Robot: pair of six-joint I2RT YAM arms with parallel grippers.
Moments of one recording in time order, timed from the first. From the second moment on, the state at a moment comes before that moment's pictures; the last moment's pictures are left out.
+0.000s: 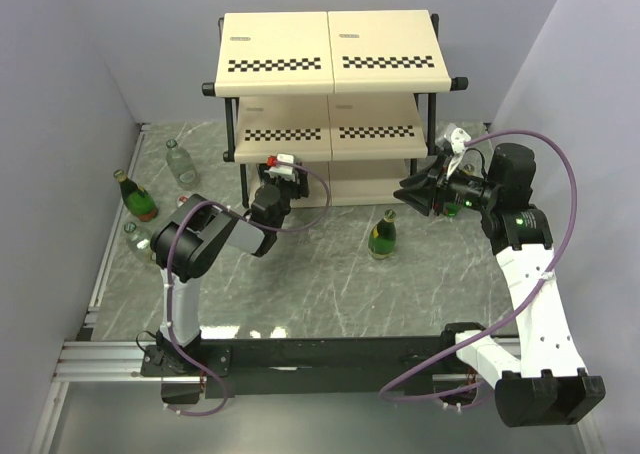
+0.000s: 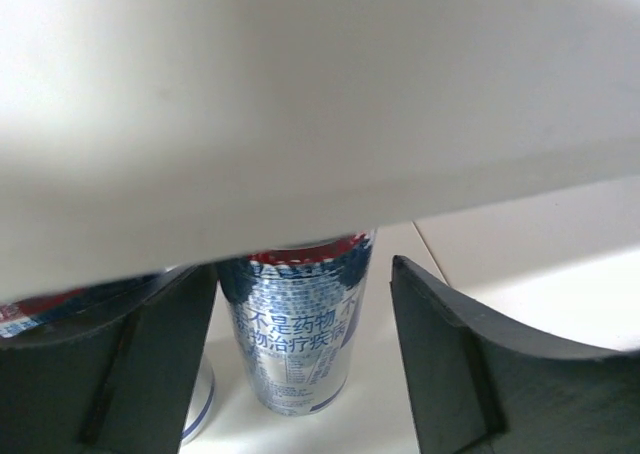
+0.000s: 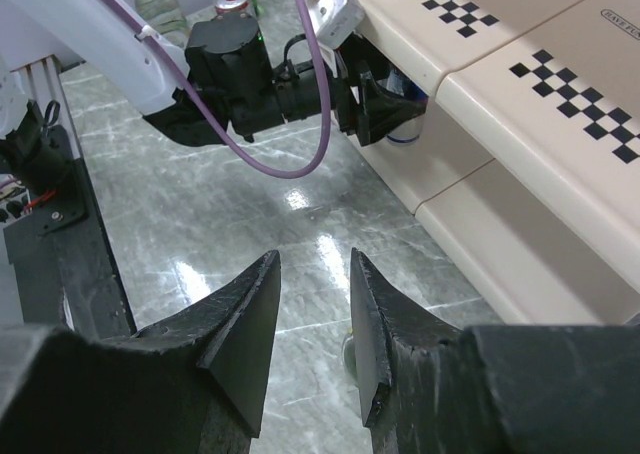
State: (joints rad) left arm -0.57 2.01 0.85 1.23 -0.34 -0.03; right arm 0.01 0.98 1.14 -0.50 -1.02 -0.22
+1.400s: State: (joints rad) left arm -0.71 1.59 0.50 1.21 -0.45 -0.06; right arm 0.01 0.98 1.12 -0.51 -1.05 -0.24
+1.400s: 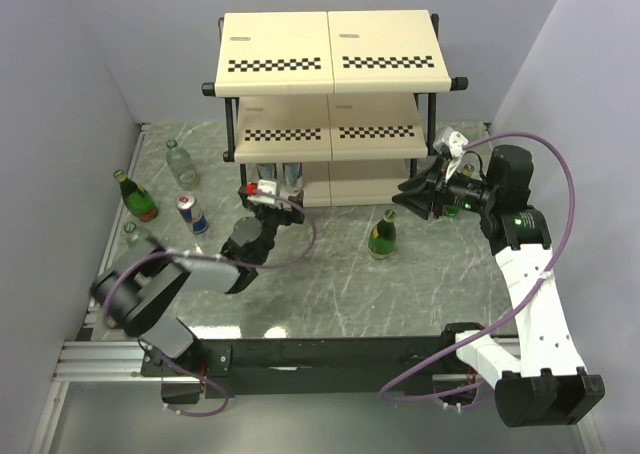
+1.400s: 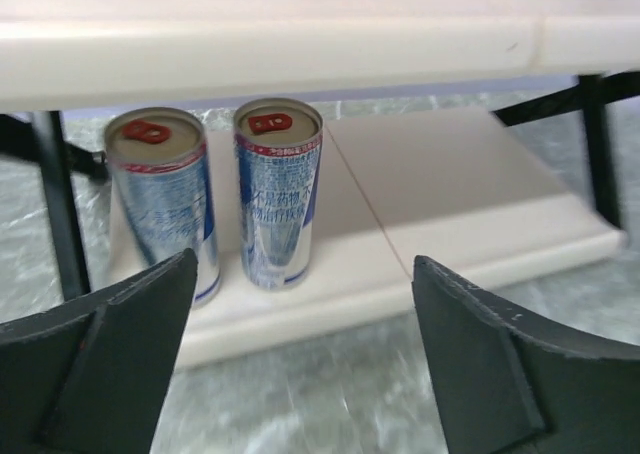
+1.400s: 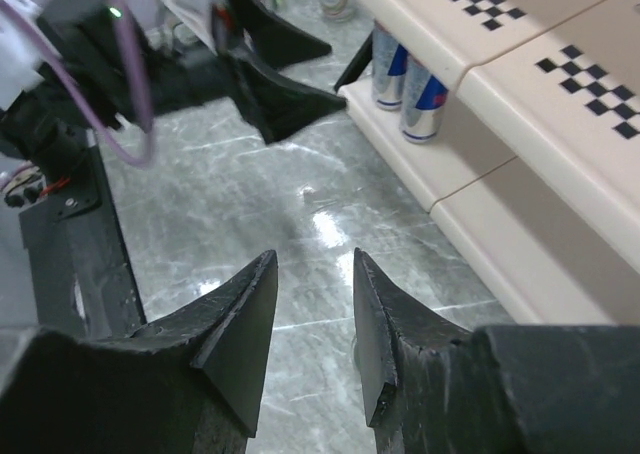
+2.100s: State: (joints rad) left arm -0.42 0.79 0.47 0.17 -0.42 -0.54; right arm 0.23 1.14 1.13 -0.64 -0.95 -0.42
